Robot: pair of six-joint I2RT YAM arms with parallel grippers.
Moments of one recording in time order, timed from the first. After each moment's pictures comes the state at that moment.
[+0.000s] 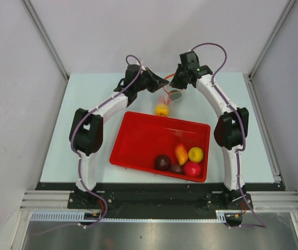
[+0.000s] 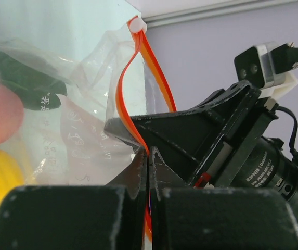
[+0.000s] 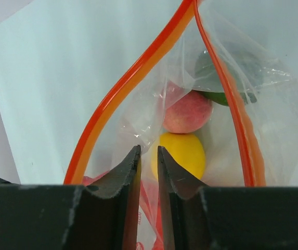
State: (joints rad) left arm -0.44 2.06 1.66 0.14 0.40 -1.18; right arm 0.37 2.17 2.16 -0.74 -0.04 0.73
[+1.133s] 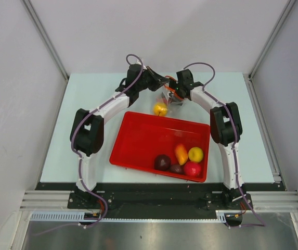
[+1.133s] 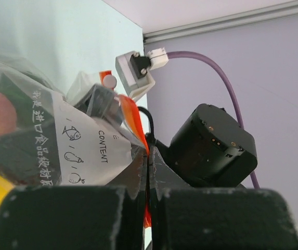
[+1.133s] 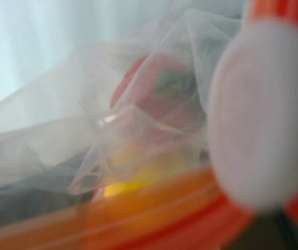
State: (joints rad) left arm -0.46 2.06 1.67 0.15 0.32 -1.16; right arm 0.36 2.28 1.89 -0.43 -0.23 0.72
